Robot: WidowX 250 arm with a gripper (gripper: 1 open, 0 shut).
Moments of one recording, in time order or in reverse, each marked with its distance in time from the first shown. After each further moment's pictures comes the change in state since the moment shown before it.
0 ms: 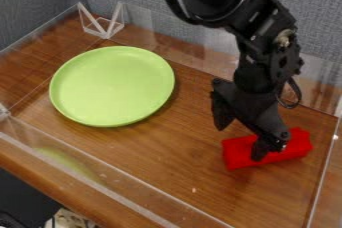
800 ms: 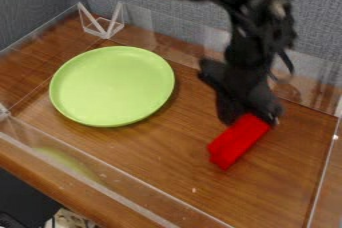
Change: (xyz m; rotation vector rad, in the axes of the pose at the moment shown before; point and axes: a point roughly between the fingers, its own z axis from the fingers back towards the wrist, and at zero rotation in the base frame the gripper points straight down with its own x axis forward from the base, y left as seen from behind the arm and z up) arm -0.001 0.034 0.044 0.069 -0.047 0.167
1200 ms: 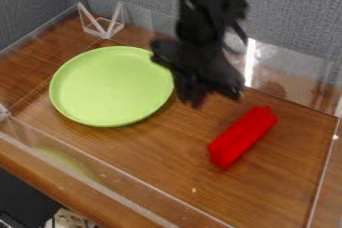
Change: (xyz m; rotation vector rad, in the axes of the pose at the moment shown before) arm -0.021 0.016 0.006 0.034 0.004 0.162
